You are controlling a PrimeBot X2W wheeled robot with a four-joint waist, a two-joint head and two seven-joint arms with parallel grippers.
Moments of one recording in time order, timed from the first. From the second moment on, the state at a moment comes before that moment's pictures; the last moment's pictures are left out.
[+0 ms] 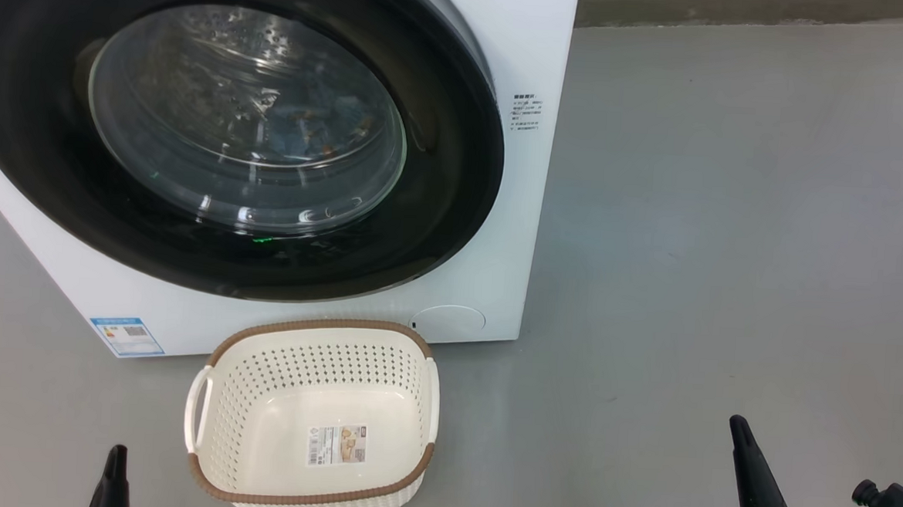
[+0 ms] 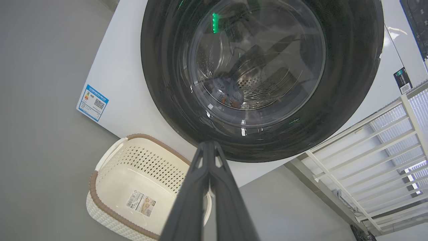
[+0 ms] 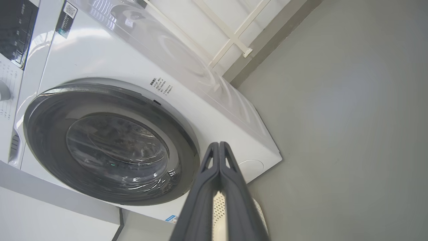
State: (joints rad) left arm 0.11 0.10 0.02 0.14 -0.95 -0.13 -0.10; right arm 0.03 -0.06 -0.02 0.19 0.94 0.13 -0.11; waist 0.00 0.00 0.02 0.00
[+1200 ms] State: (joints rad) left arm 0.02 0.08 0.03 0.21 -1.33 -0.13 0.00; right arm -0.02 -0.07 -0.06 0.23 1.32 0.13 -0.01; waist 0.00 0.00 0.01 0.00
